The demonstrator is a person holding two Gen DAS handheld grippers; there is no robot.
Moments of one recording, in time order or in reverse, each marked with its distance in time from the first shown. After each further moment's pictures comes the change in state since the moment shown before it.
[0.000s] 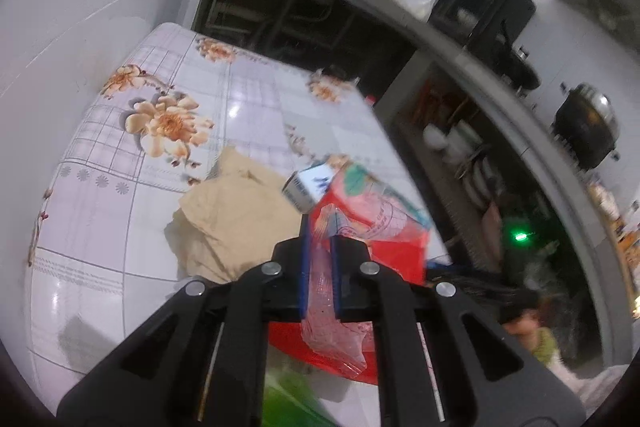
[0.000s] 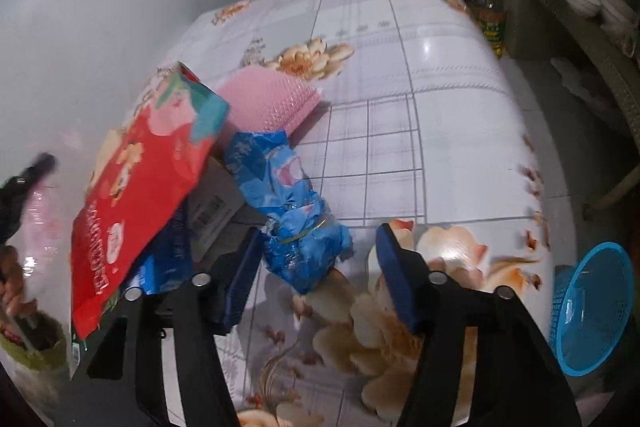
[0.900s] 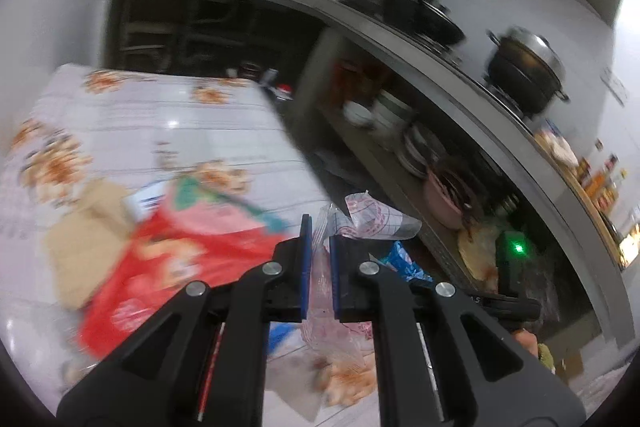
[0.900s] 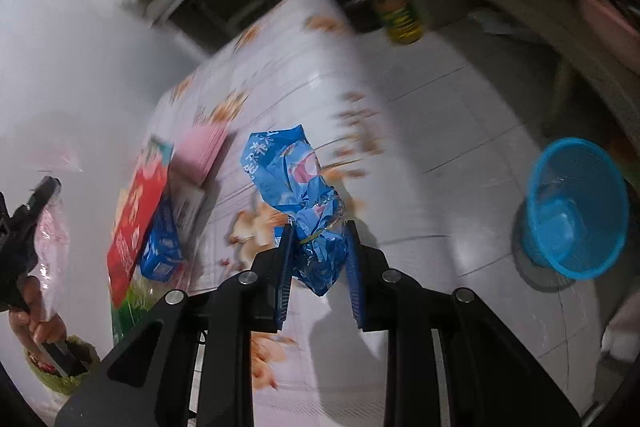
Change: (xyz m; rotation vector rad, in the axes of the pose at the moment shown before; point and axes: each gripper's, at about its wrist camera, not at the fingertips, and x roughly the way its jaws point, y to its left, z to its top) left arm 0.037 -0.150 -0.004 0.228 0.068 -0.186; right arm -0.136 -0.107 -0.092 0.389 -0.206 -0.040
